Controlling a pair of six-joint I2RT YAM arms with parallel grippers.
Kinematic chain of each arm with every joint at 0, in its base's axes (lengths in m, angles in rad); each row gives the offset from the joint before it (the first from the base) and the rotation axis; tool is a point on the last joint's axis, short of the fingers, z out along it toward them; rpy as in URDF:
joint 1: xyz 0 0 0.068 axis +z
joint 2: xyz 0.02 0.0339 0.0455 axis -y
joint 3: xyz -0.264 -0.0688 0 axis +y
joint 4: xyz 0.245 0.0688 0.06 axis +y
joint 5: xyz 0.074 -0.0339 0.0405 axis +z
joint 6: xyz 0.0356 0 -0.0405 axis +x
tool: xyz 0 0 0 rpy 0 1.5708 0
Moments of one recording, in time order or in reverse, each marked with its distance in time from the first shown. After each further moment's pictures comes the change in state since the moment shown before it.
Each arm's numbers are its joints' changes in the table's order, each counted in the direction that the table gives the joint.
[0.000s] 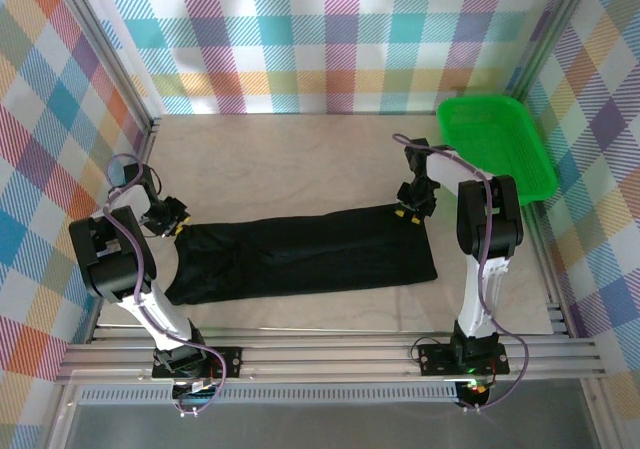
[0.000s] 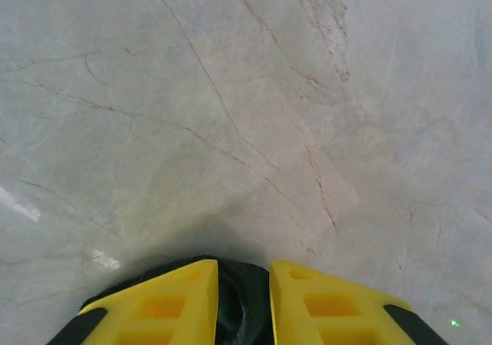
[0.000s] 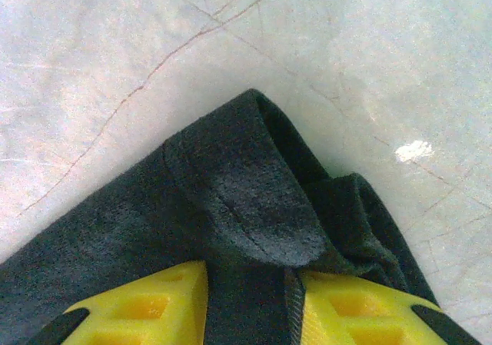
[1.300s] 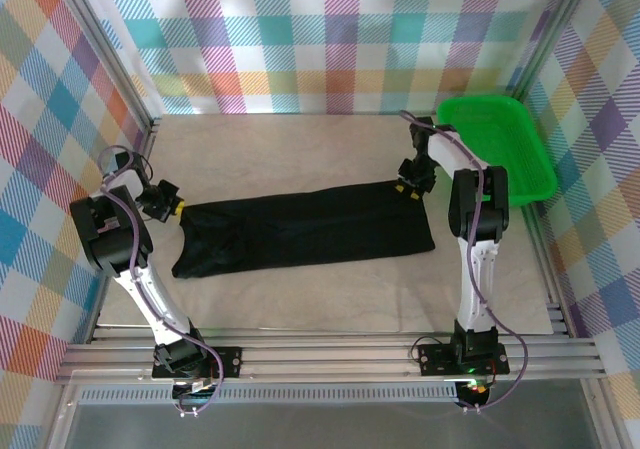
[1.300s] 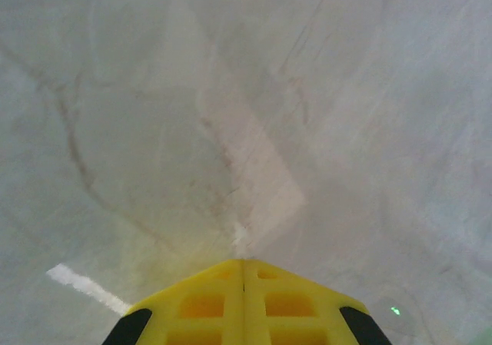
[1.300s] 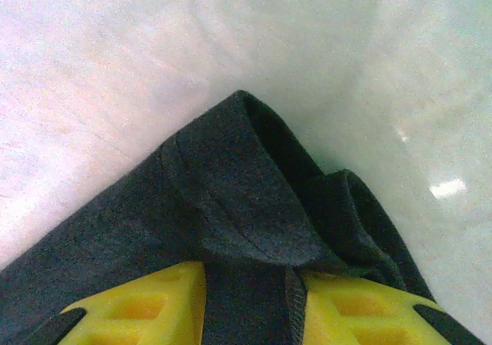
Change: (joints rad) left arm 0.049 -0.262 -0.282 -0.004 -0.127 -0.085; right arm -0.061 -0.245 -0.409 0.081 0.047 -0.053
